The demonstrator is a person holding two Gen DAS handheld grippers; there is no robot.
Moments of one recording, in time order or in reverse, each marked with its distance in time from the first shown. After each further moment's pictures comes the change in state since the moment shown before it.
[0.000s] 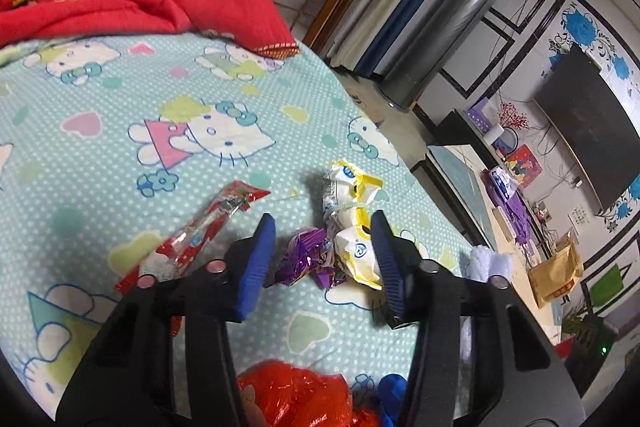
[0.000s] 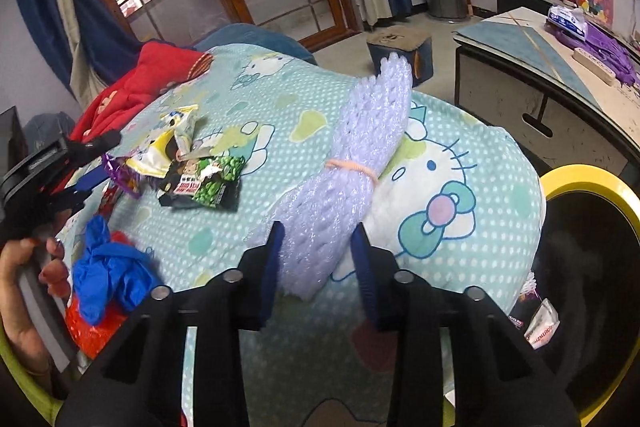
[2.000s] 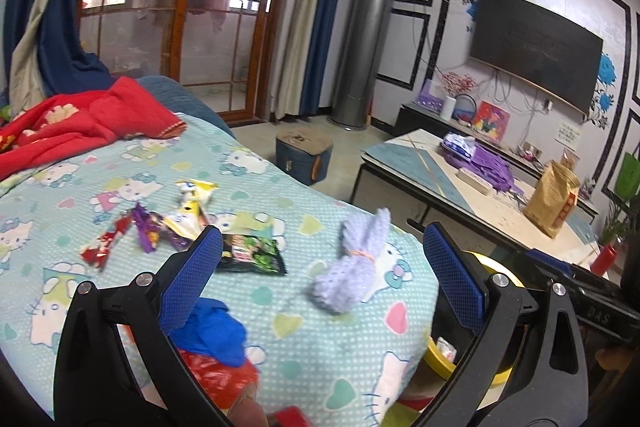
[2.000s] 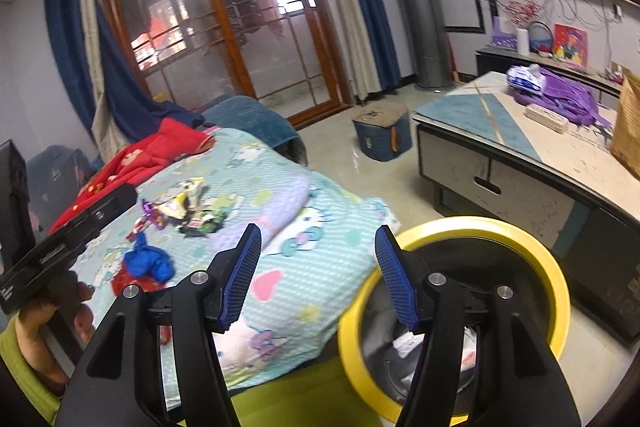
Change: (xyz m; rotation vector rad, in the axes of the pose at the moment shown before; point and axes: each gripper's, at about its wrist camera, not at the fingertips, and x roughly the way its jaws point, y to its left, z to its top) left arm -0.078 -0.161 -0.095 0.403 -0.209 -0.003; right arm -0.158 -0.068 -0.020 -0.046 -0.266 0.018
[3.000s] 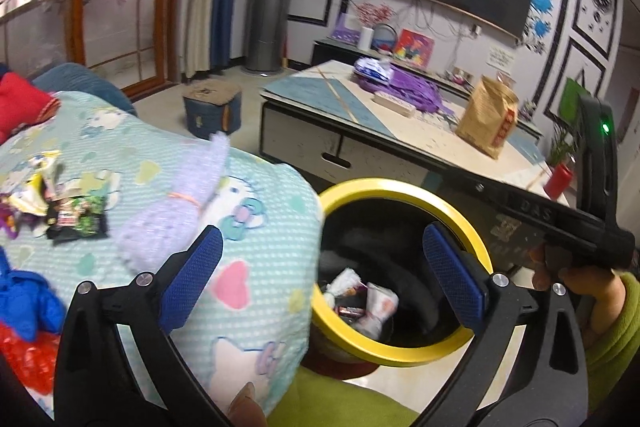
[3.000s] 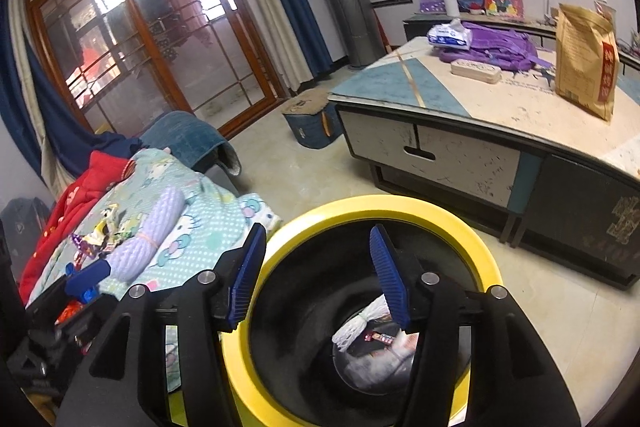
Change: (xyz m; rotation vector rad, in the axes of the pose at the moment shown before) left arm 0.062 -0.111 -0.049 0.165 0.202 -0.250; right arm 0.004 -0.122 -0.015 0.199 0.016 -0.167
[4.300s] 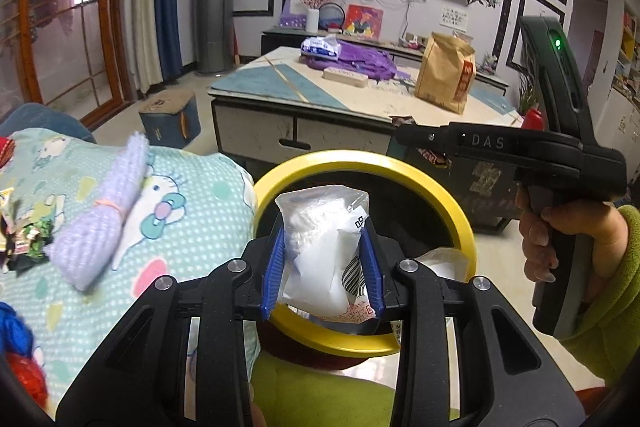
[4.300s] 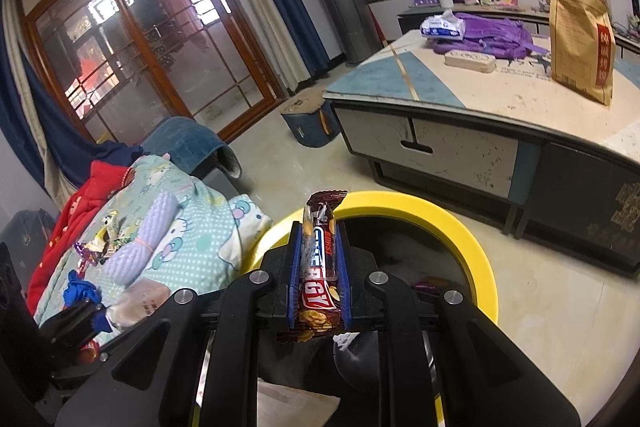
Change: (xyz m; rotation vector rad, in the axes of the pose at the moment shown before) left arm 0.028 -0.048 -0.022 0.205 0.061 -0.118; right arm 0.006 -0.029 -0.004 0.063 0.017 0.001
